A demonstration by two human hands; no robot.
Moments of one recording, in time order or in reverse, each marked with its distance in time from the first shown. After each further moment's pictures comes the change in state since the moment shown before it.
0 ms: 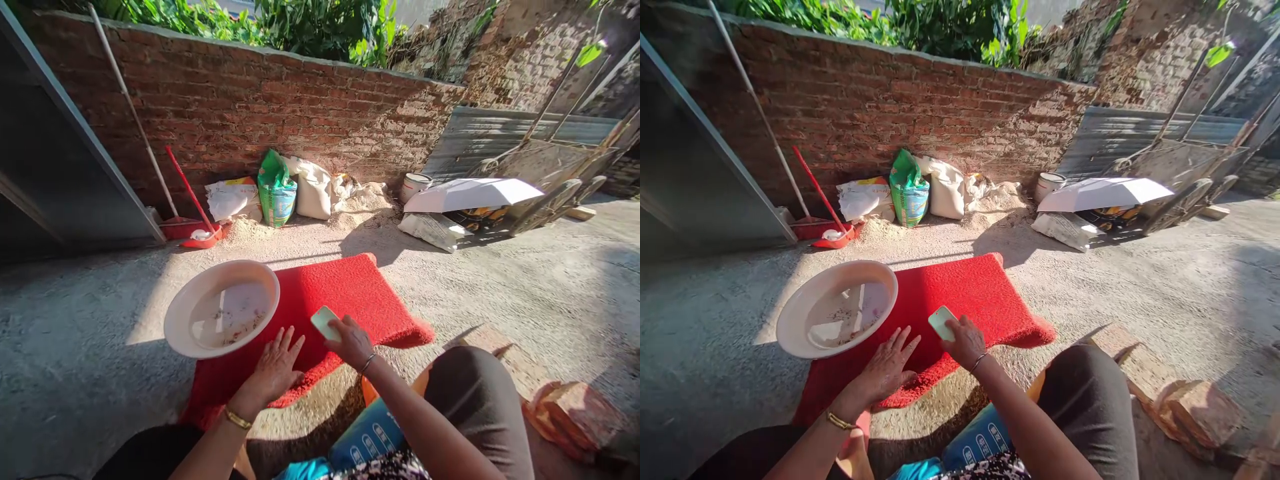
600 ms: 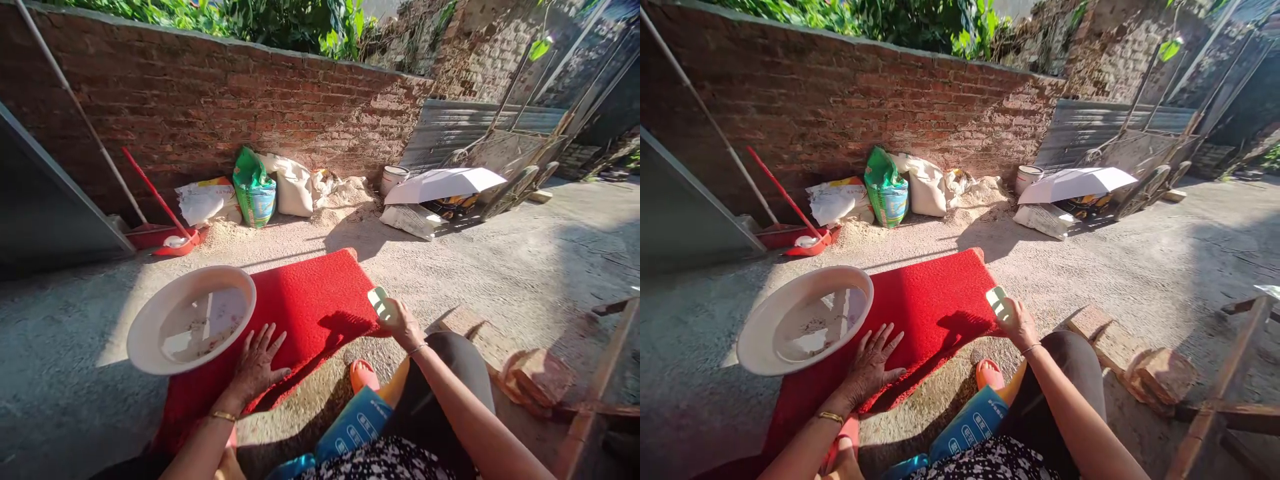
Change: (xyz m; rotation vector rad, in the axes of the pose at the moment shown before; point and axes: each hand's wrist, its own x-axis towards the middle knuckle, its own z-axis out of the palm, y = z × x) left_hand 0.045 -0.049 0.069 0.190 0.446 0.210; right_hand -0.033 0.179 -0.031 0.124 0.389 0.223
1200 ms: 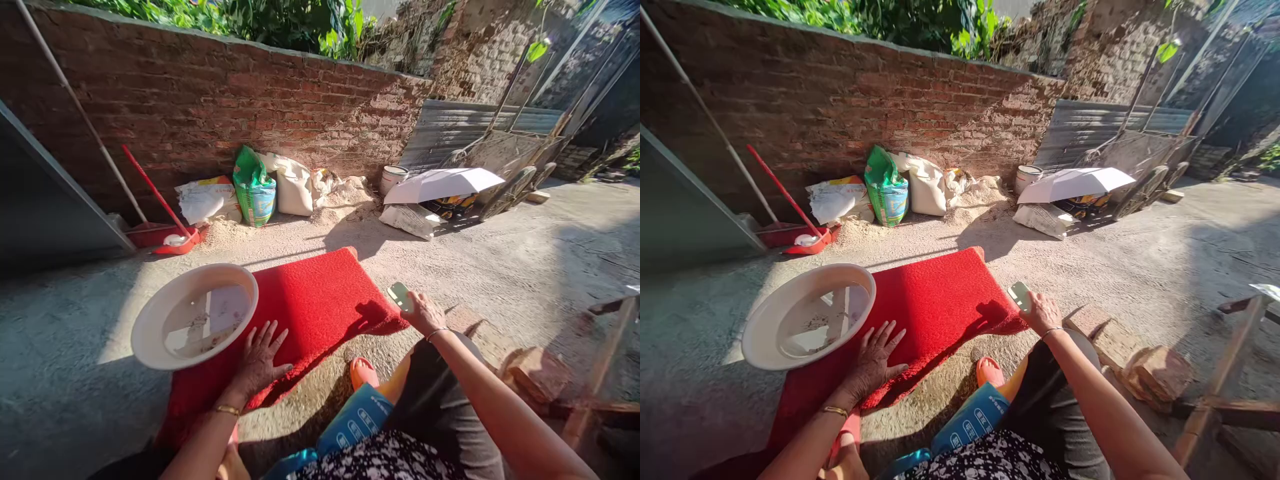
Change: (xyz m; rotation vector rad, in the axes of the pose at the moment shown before) left_hand 0.002 0.000 -0.001 -0.021 0.005 0.002; right_hand 0.028 0.030 -0.042 -0.457 -0.114 0.090
